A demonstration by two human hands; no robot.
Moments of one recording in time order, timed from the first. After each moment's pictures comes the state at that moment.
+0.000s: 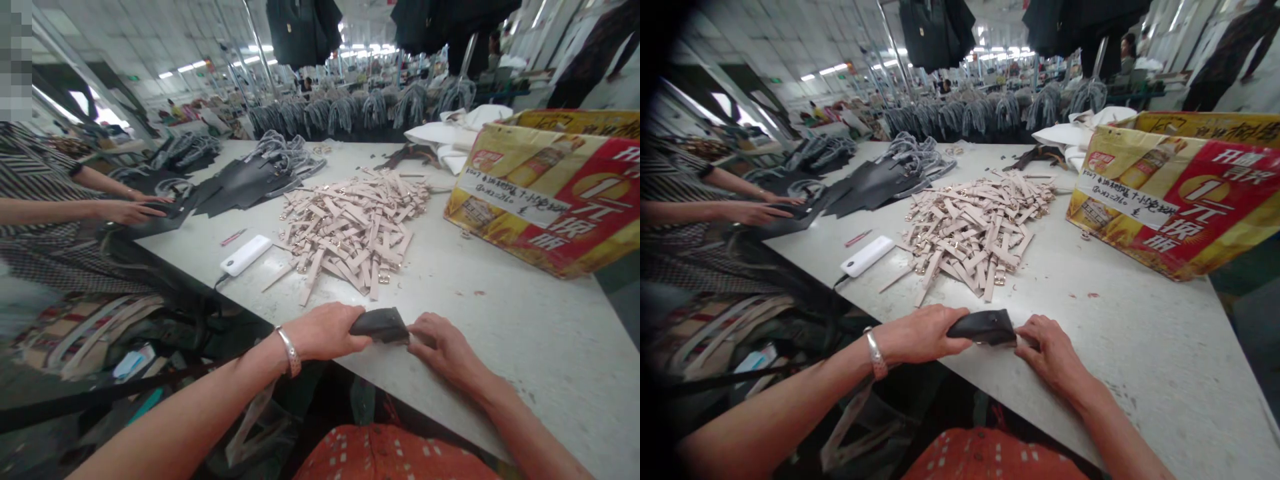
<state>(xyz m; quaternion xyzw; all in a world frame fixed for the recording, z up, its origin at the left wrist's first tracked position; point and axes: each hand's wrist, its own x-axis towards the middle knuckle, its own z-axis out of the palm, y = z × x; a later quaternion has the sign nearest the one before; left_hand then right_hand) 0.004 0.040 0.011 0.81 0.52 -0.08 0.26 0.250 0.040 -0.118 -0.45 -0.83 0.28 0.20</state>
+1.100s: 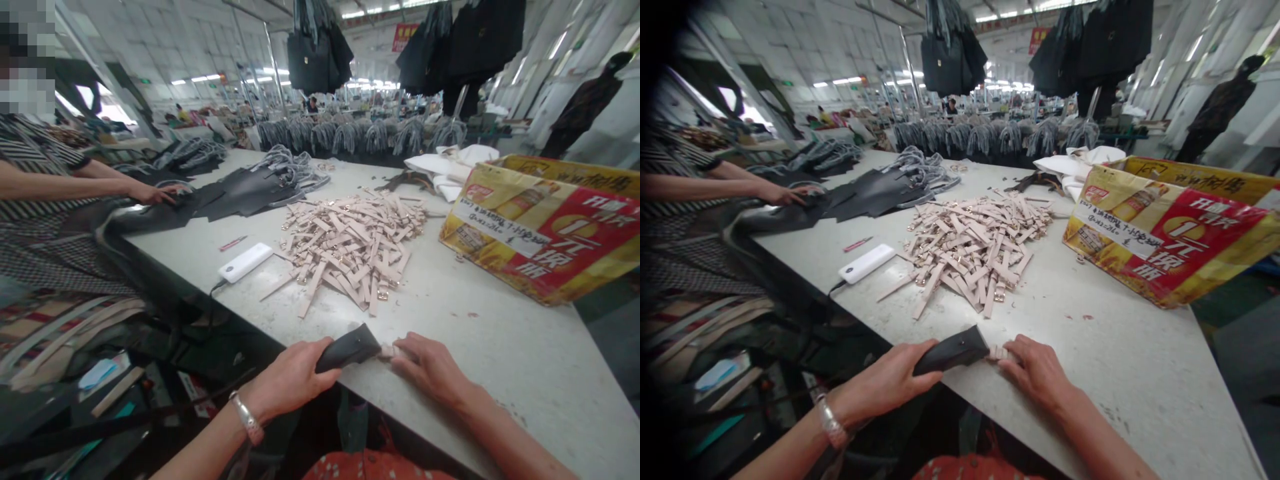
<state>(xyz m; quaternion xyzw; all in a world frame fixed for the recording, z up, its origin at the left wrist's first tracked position) -0.042 -0.011 -0.022 0.72 0.61 0.04 0.32 0.232 0.042 -0.102 -0.44 -0.85 0.26 0.14</state>
